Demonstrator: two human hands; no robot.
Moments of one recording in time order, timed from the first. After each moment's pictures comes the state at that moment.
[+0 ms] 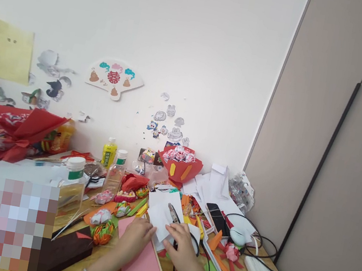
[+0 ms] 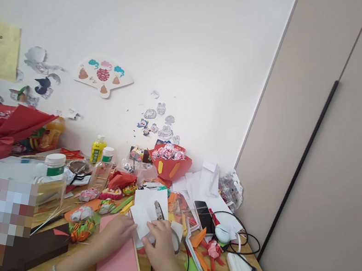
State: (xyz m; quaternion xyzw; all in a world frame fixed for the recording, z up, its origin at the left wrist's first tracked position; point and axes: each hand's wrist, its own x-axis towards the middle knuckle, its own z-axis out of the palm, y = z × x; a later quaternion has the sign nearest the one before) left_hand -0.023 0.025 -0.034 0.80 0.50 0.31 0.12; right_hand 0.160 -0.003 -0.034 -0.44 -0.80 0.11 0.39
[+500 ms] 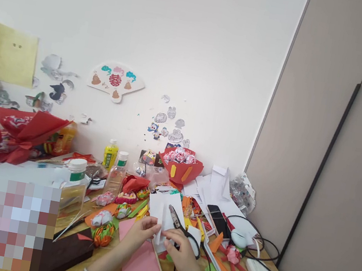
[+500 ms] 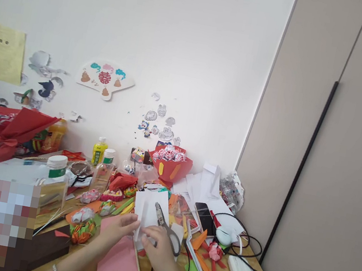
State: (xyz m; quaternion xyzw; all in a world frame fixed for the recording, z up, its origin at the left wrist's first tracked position) left_hand -0.015 0.021 -0.022 0.59 0.38 0.49 0.52; right_hand 0.157 -0.003 -0.034 -0.36 -0.77 0.27 0.46
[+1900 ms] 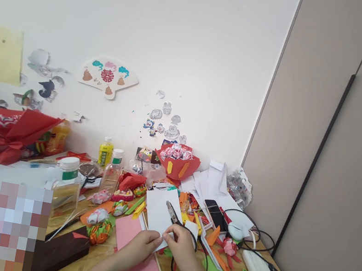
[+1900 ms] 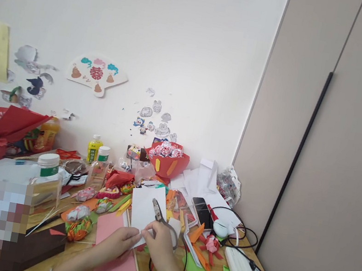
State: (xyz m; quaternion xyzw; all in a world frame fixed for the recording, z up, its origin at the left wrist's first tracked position) left_hand 0.003 -0.001 -0.027 0.74 0.45 0.28 0.41; right_hand 0.153 -0.005 -0.027 -0.50 -0.71 0.24 0.44
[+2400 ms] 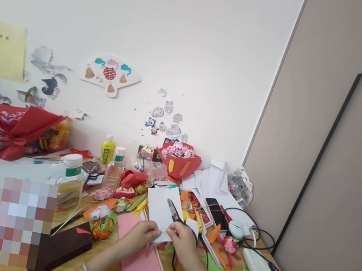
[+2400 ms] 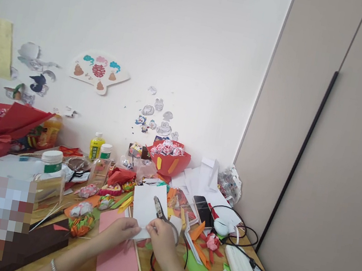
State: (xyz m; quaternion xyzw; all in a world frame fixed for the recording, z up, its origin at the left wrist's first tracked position) left_hand -0.010 0.011 -0.026 0.75 0.44 0.30 0.40; right_hand 0.158 0.002 -0.035 -0.51 -0.72 0.22 0.41
